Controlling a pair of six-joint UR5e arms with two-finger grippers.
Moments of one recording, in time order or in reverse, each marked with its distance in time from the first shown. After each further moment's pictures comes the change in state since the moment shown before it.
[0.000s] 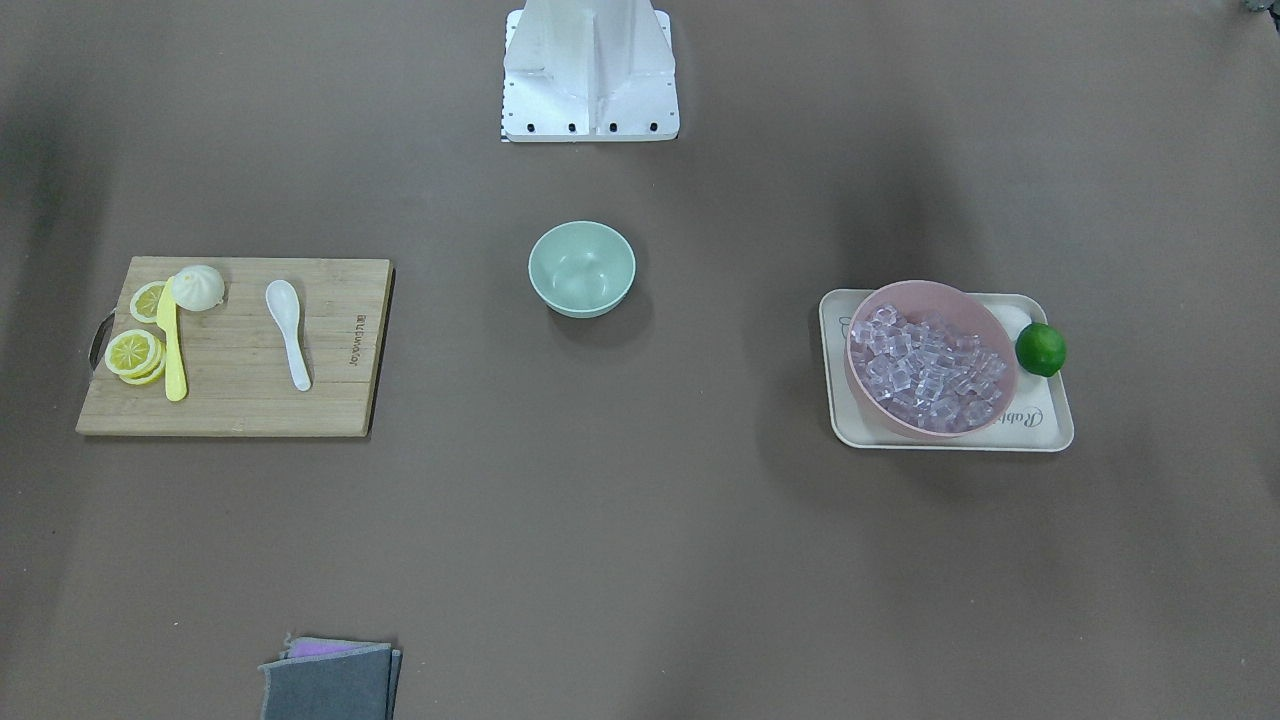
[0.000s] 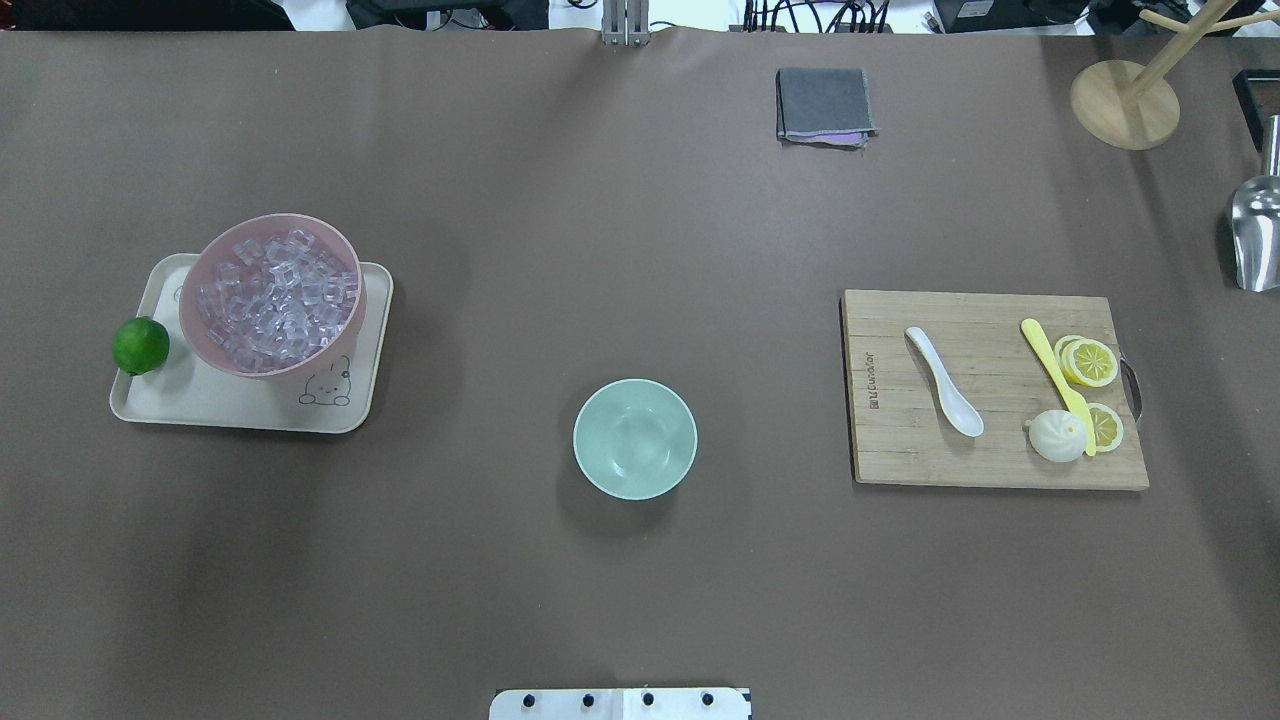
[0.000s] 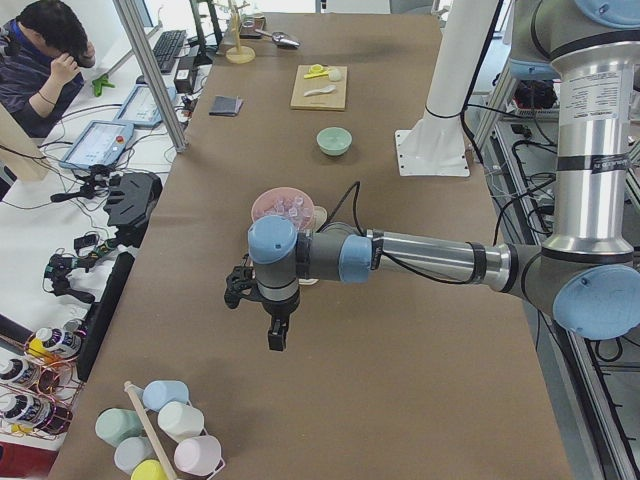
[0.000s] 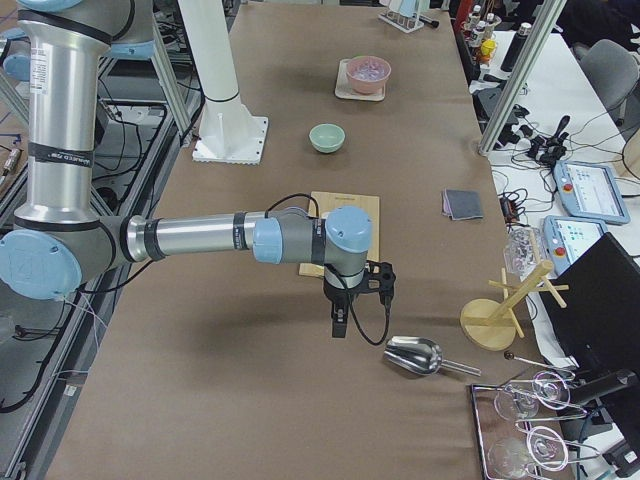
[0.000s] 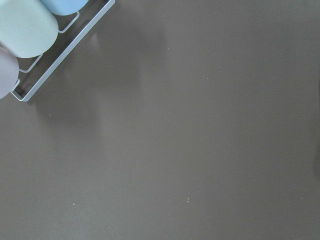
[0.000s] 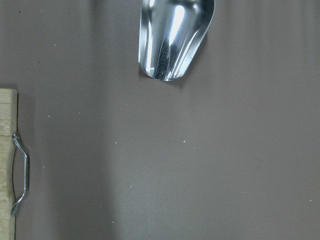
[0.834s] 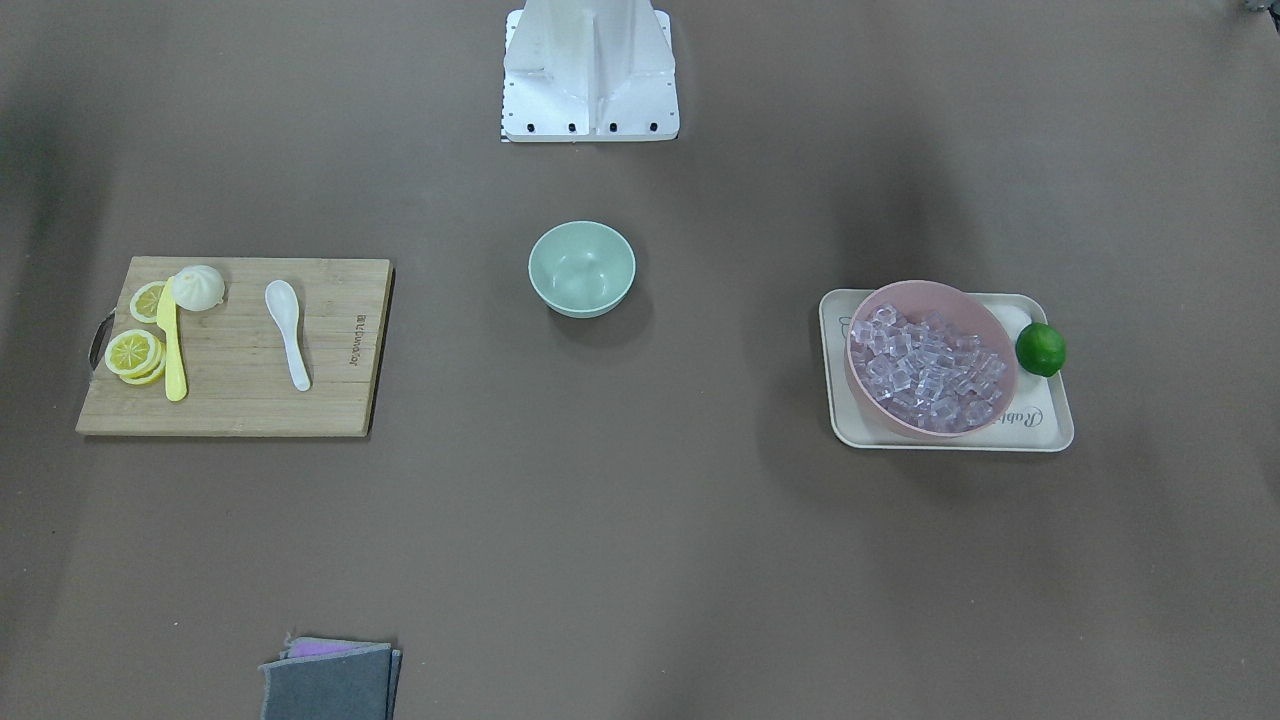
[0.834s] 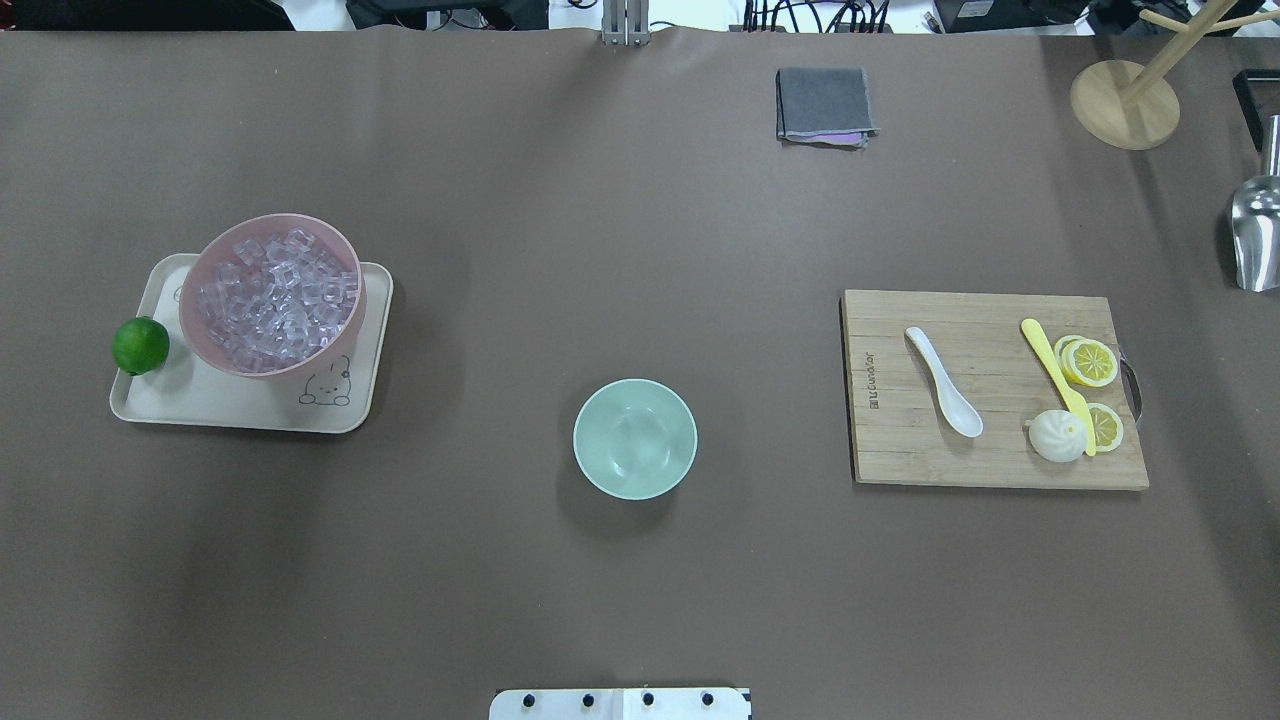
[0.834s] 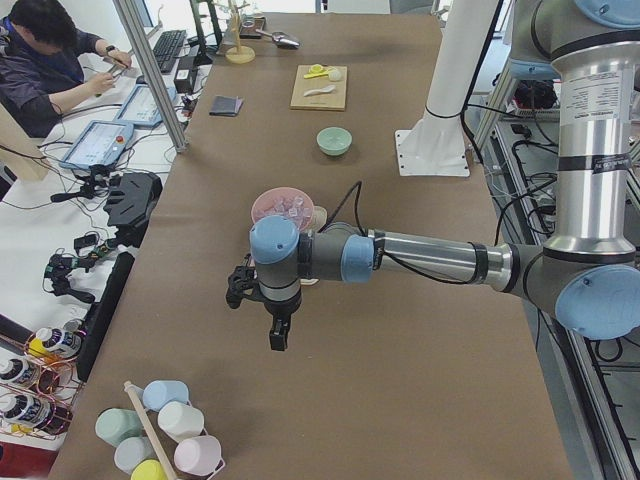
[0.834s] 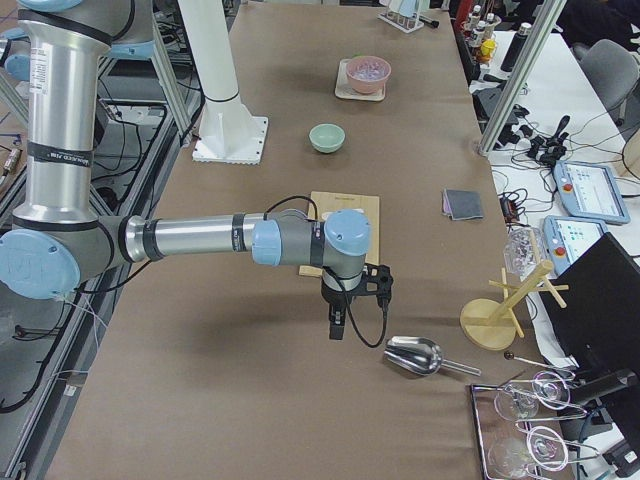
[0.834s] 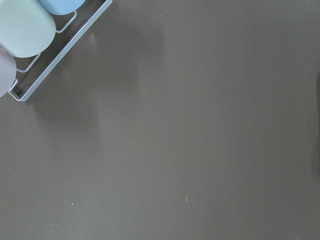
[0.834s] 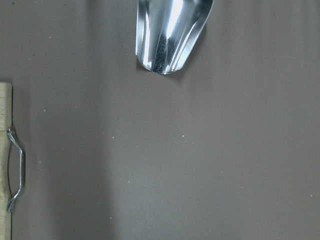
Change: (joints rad) left arm 0.000 0.008 -0.008 0.002 0.000 0.005; right arm -0.005 -0.008 -0.005 -0.001 0.000 -0.001
